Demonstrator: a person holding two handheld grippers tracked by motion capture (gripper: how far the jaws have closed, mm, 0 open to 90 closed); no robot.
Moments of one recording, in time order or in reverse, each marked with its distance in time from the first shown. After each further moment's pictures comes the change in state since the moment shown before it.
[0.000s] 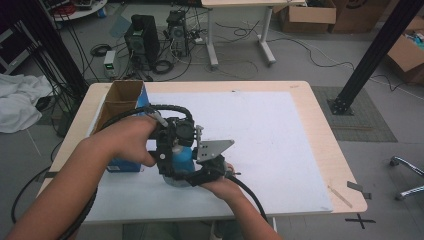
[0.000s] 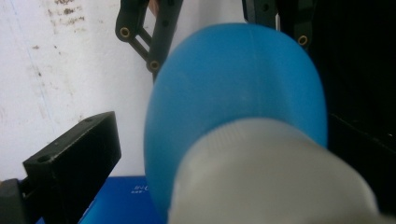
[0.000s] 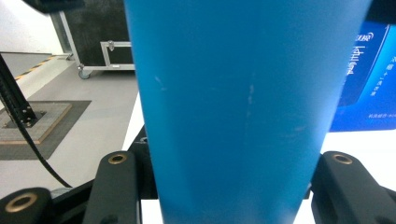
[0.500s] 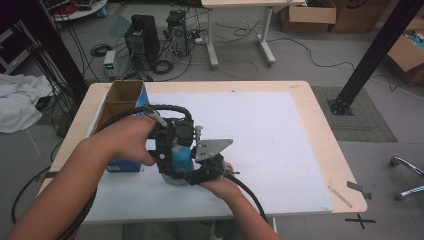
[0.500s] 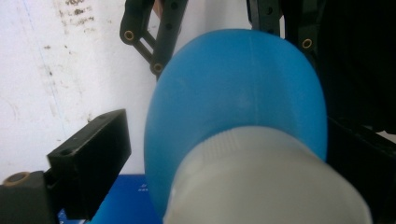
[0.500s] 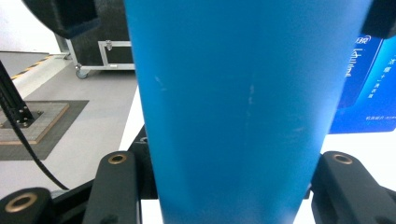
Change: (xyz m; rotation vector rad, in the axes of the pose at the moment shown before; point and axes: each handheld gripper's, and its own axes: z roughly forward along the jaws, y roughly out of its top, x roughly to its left) left arm -0.001 -0.001 -0.002 0.002 0.037 0.006; right arm -0.001 0.002 0.002 0.001 -0.008 0.001
